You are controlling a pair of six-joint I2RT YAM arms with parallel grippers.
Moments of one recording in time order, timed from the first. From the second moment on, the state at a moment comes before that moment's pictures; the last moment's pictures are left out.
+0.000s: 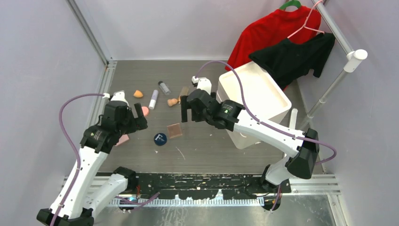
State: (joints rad) left arm -0.32 0.79 0.98 -0.94 -0.23 -0.46; right arm 1.02 1.49 1.44 -0.69 0.42 0.65
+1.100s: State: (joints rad) left arm -0.60 0.87 0.83 -0.72 0.00 -0.58; right arm 0.92 1.41 1.50 -0.85 0.55 0.52
